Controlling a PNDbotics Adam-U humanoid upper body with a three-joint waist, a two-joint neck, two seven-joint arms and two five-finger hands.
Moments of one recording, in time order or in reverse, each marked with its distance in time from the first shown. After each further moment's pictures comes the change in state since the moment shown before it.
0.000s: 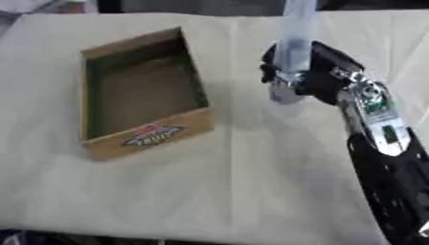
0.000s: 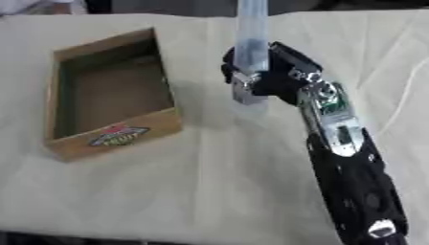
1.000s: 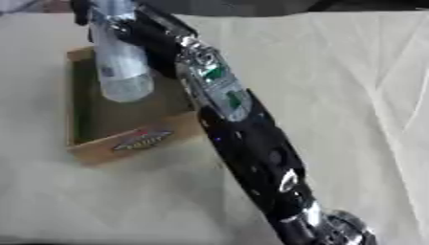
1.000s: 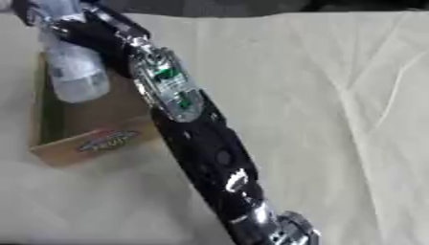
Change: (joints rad) left arm -0.078 -0.026 -0.027 -0.012 0.018 0.006 -0.035; right arm -0.252 0.322 0.062 0.259 0.051 -0.072 -0.184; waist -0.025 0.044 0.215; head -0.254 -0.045
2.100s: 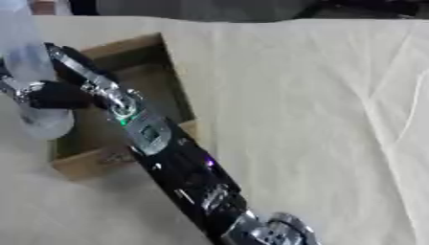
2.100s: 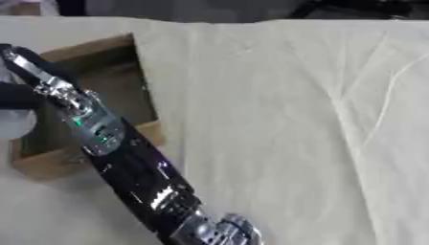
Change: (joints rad) left arm -0.025 -0.009 -0.008 -0.006 0.013 0.000 -0.007; right arm -0.069 0.011 -0.046 0.206 0.441 -0.310 -0.046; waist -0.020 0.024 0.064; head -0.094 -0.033
